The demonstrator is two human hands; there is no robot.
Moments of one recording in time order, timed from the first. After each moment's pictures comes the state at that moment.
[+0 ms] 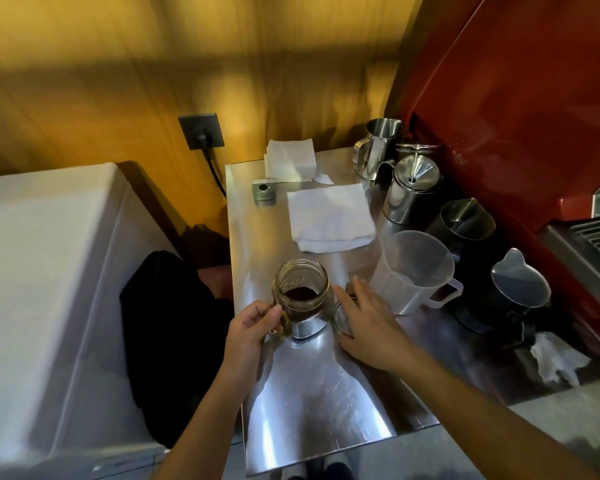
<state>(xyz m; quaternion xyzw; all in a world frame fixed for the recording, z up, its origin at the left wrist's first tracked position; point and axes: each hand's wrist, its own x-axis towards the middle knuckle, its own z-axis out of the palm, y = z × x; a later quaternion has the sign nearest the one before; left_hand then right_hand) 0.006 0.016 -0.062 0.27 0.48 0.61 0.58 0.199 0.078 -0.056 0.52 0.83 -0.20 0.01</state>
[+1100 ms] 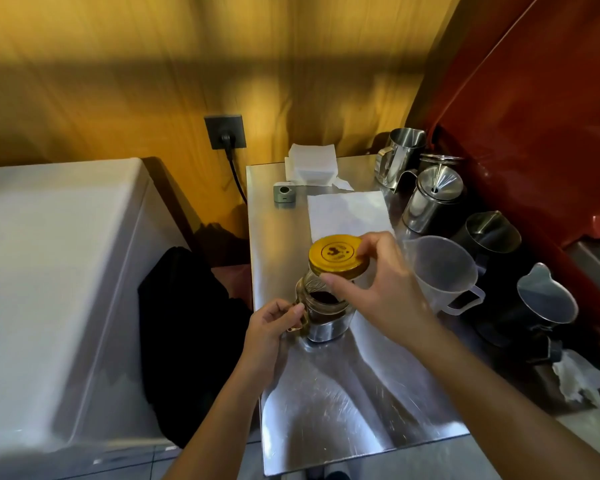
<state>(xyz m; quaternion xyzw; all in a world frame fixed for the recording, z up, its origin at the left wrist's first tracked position) 0.000 0.020 -0.055 0.26 0.49 0.59 0.58 0.156 0.072 0.056 0.47 0.75 -0.27 -0.37</state>
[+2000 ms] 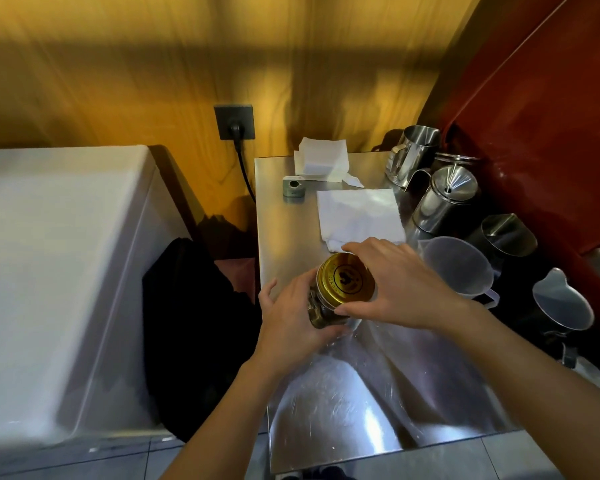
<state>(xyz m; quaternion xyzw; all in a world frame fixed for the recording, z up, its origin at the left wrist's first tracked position) 0.003 0.028 -0.033 0.65 0.64 0.37 0.18 0.159 0.096 0.063 0.40 0.91 -0.11 -0.06</state>
